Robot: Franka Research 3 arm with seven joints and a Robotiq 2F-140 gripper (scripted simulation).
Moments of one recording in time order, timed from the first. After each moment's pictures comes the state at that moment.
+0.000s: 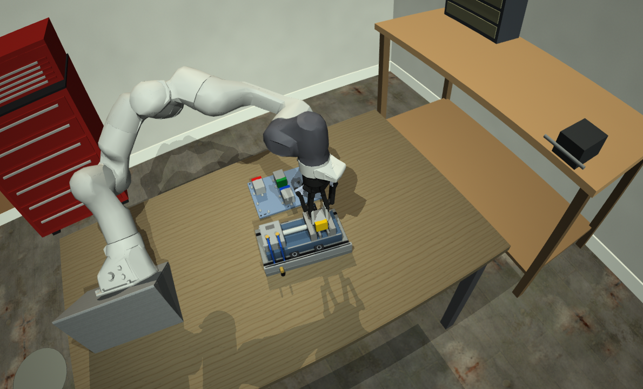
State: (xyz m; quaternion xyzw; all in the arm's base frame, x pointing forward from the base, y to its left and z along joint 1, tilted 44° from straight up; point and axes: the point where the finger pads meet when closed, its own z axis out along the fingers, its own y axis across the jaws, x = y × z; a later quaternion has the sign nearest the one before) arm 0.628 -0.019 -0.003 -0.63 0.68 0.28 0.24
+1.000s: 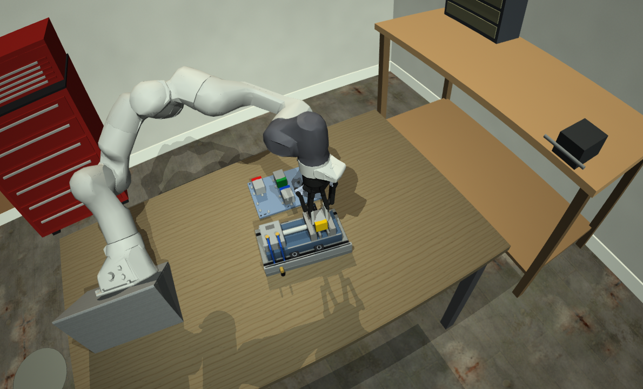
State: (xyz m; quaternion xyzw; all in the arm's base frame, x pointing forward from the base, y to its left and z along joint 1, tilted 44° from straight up) arm 0.627 -0.019 -0.004 -0.63 0.68 0.29 0.24
